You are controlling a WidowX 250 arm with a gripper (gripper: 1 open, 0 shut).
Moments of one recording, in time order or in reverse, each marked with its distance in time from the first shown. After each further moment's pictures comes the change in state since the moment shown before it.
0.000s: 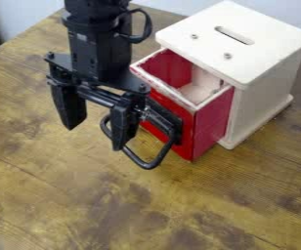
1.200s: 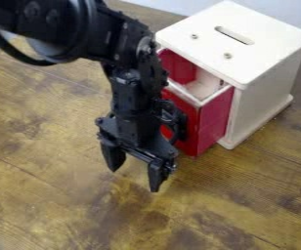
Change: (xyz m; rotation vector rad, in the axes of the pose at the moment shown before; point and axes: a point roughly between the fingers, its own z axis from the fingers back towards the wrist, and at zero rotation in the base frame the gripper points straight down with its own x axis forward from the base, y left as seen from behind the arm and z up) arm 0.049 -0.013 -0.090 -0.003 -0.141 -0.047
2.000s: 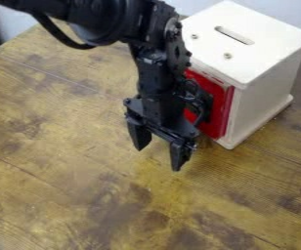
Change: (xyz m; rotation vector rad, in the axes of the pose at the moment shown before) arm 0.036 0.001 0.002 -0.003 -0.028 -0.091
